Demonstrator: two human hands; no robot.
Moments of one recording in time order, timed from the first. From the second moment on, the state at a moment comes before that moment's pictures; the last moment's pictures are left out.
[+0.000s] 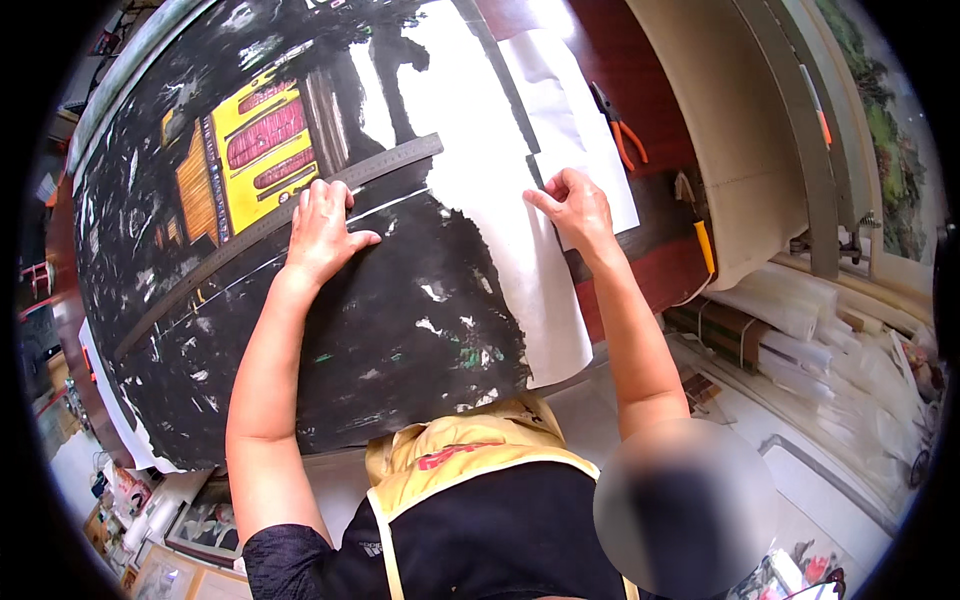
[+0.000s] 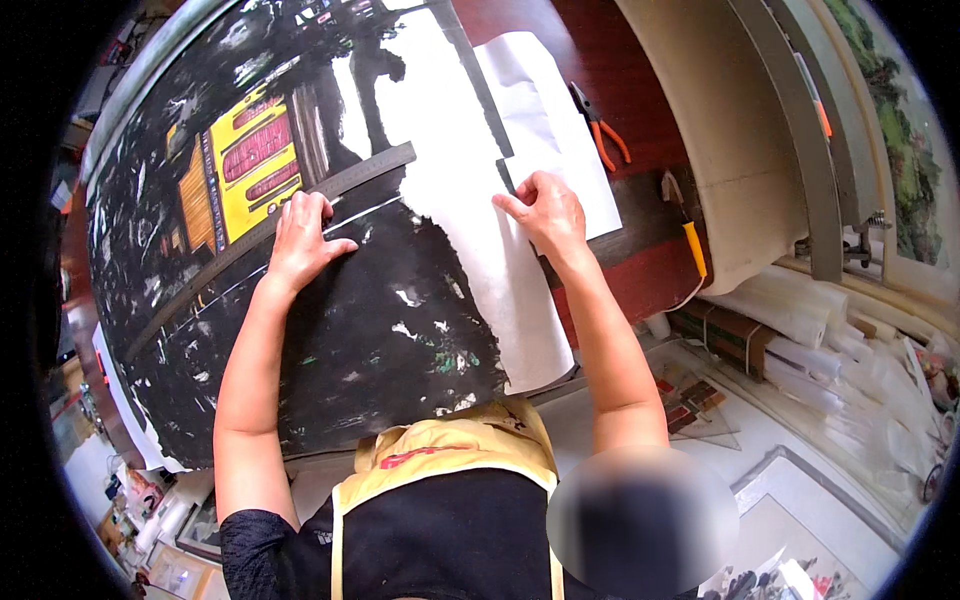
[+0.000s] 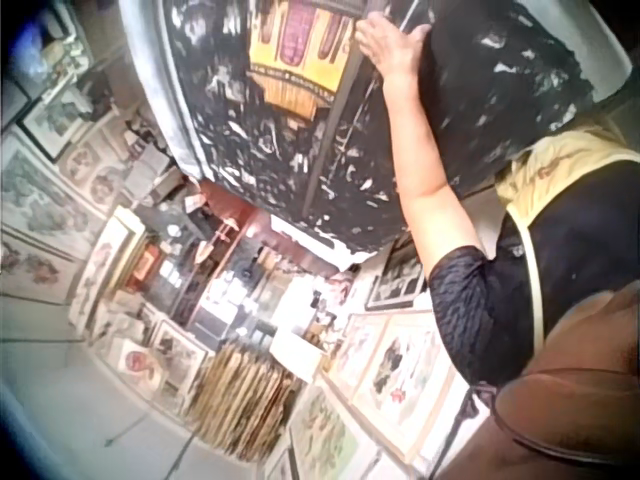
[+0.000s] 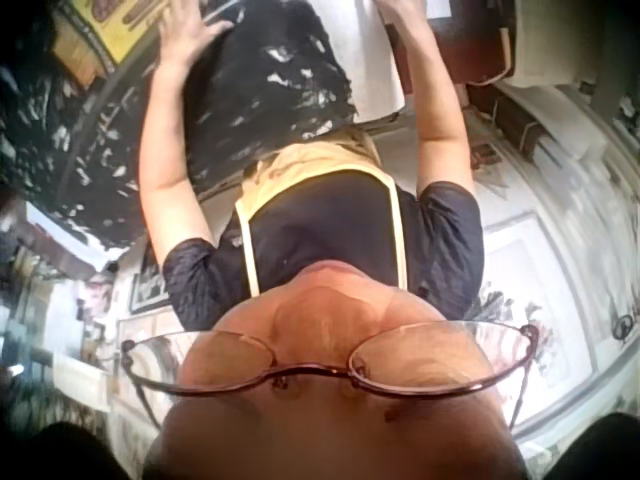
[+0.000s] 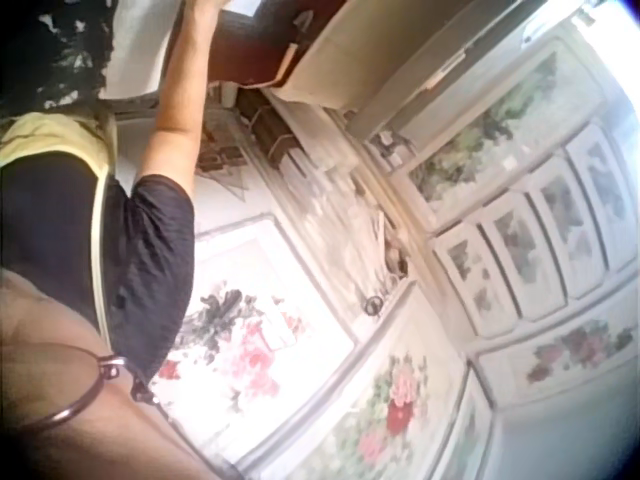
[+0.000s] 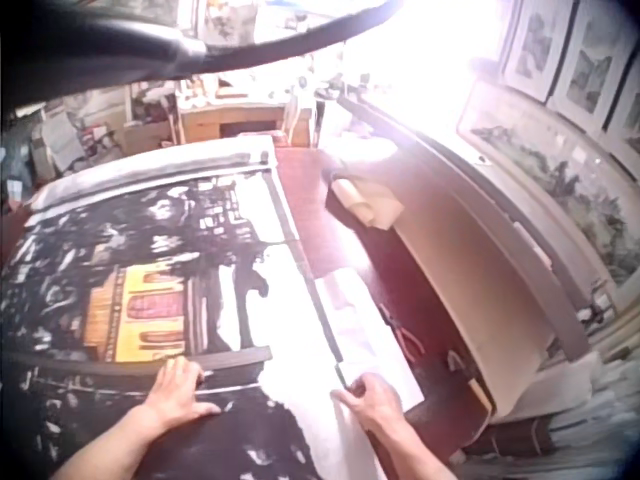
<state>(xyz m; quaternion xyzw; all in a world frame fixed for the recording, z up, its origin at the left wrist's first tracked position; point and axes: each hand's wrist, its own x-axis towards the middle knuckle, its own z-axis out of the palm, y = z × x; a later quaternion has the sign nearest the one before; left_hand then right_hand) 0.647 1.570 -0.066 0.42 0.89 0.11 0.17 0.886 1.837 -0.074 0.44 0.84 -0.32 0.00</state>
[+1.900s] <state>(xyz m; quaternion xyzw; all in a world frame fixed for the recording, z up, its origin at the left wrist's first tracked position) 0.752 1.691 -0.115 0.57 0.80 0.18 0.06 0.900 1.830 -0.096 0.30 0.91 -0.23 -0.18</state>
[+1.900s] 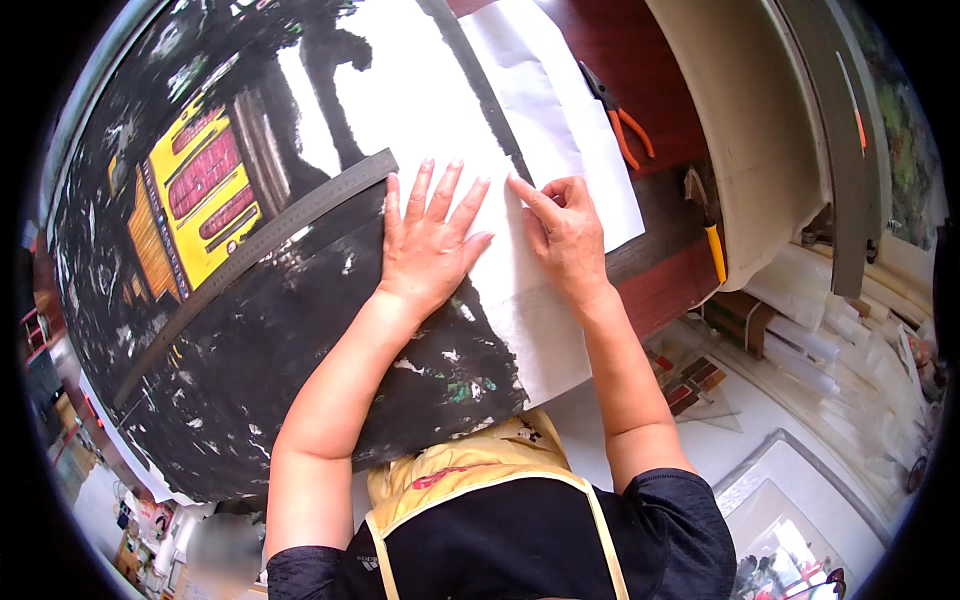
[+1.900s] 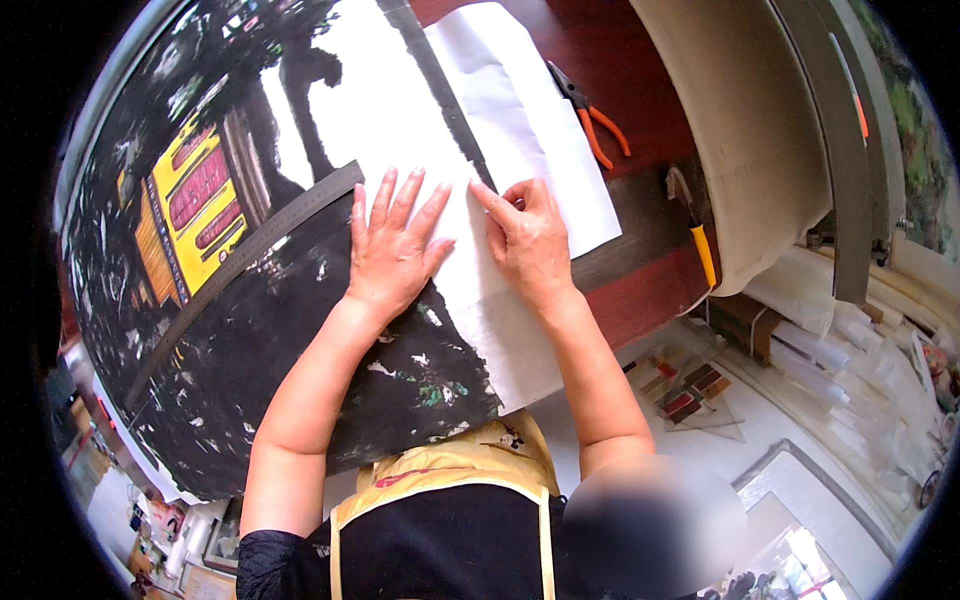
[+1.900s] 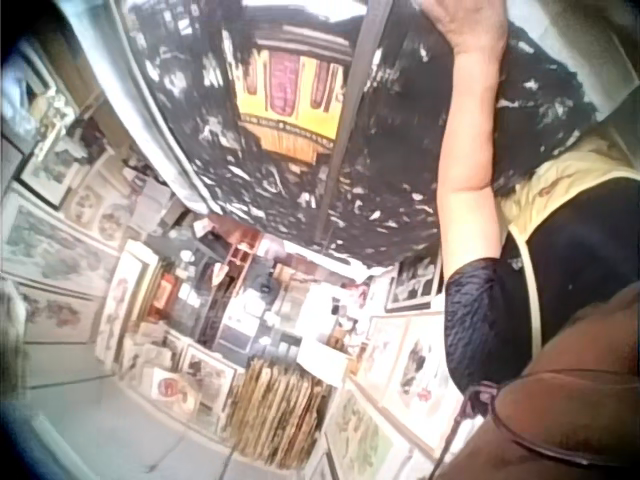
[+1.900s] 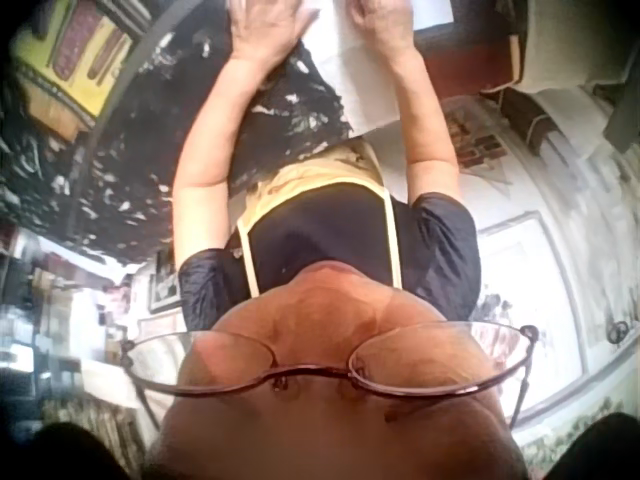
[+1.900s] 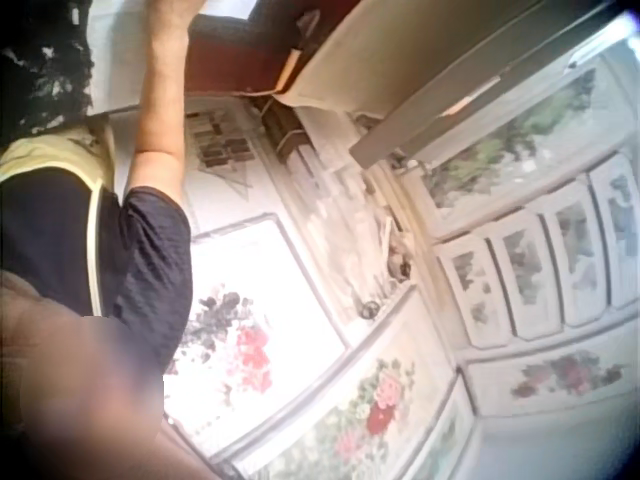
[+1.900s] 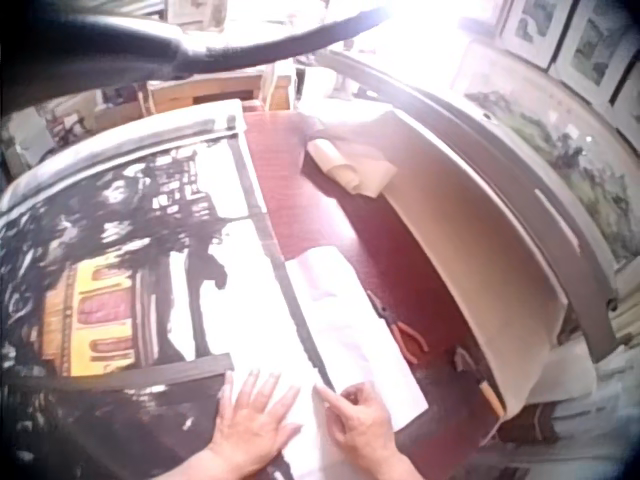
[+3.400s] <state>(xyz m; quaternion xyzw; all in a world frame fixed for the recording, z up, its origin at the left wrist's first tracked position) 0.755 1.693 -0.109 0.58 0.80 0.14 0.07 0.905 1.842 -0.098 0.28 0.89 -0.30 -0.17</state>
